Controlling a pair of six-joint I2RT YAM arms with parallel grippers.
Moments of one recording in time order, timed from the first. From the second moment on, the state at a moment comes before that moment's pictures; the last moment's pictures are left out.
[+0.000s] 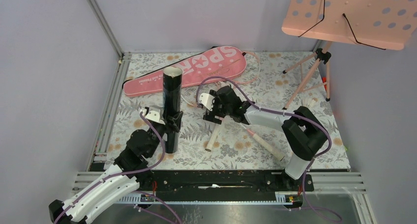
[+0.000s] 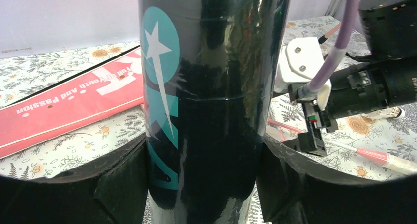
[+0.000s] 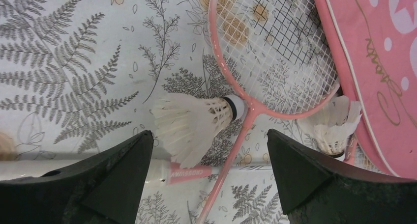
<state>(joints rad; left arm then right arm) -0.76 0.39 0.30 0.15 -0.37 -0.06 0.77 1.70 1.00 0.03 -0.15 -0.60</state>
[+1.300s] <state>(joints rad) -0.76 0.42 0.20 0.29 -0.09 0.10 0.78 1.06 1.18 -0.39 -0.14 -0.04</state>
